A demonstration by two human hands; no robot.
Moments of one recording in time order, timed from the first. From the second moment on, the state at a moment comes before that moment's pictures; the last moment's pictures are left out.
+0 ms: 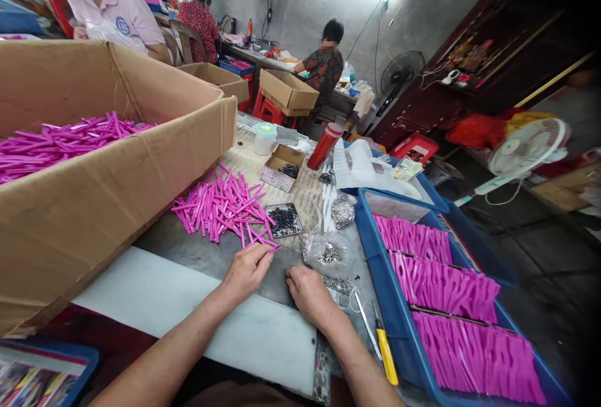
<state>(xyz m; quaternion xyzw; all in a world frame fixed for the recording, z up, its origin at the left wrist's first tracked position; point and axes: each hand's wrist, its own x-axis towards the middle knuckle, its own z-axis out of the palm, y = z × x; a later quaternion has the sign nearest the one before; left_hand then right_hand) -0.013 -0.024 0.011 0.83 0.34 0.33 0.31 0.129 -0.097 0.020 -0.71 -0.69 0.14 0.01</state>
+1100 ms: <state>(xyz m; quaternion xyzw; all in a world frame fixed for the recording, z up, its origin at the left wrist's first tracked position) -0.004 -0.052 0.035 0.63 0.37 0.33 0.60 0.113 -0.112 0.017 -0.48 -0.23 0.46 0.71</state>
